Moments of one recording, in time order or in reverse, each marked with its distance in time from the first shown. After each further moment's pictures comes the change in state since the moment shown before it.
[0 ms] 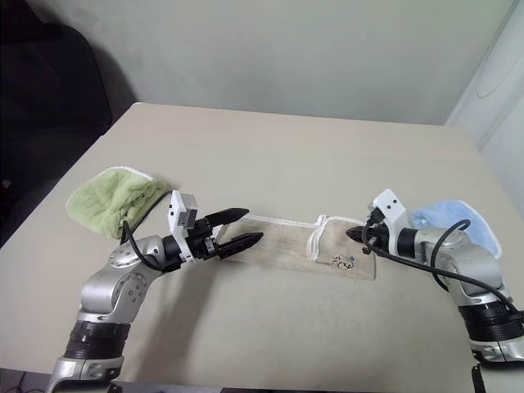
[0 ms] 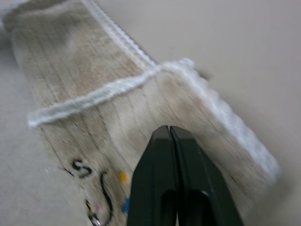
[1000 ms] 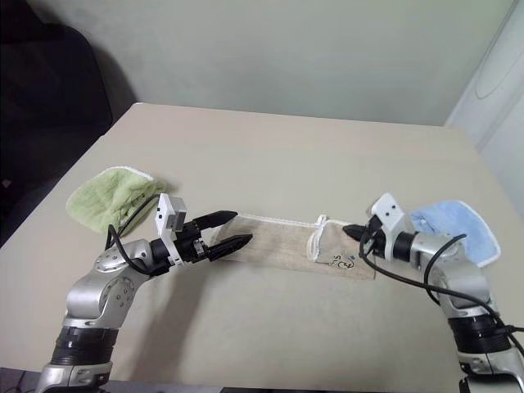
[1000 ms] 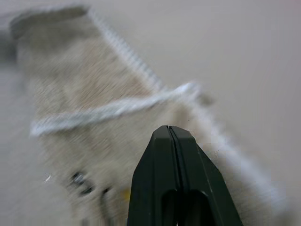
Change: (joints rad) left arm 0.038 0.036 0.039 -0.002 -0.003 0.004 0.004; right arm 0.144 0.106 -0.034 -0.025 -0.100 -0.187 0.039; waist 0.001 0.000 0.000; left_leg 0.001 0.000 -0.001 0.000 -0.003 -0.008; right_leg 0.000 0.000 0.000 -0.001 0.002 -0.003
